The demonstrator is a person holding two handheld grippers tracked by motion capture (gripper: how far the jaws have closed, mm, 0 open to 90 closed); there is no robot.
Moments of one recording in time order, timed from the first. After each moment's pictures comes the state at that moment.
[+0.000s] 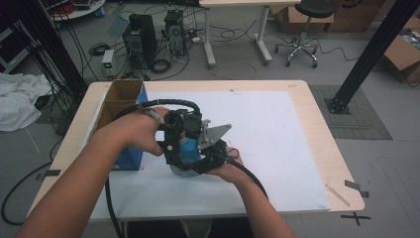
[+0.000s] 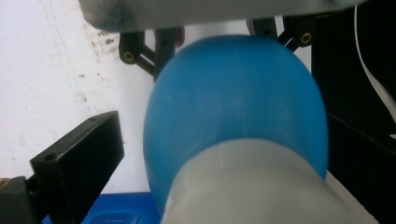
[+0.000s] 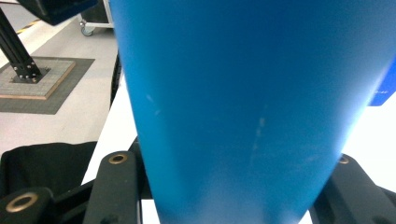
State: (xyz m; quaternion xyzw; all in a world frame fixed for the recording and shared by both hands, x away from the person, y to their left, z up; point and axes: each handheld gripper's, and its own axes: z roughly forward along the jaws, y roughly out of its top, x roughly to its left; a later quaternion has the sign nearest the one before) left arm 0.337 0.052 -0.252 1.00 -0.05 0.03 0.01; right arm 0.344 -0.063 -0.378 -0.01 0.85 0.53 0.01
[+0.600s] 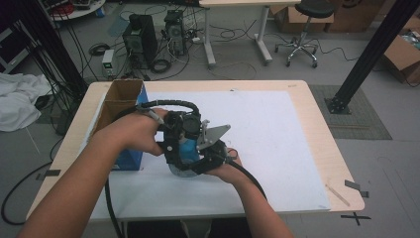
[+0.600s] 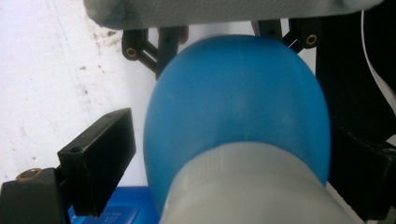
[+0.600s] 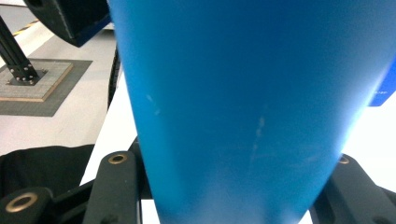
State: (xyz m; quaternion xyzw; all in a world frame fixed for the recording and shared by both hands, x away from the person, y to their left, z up) left arm 0.336 0.054 -0.252 1.00 -0.04 0.04 0.00; right arm 0.343 -0.060 -0.380 0.00 0.85 0.53 0.02
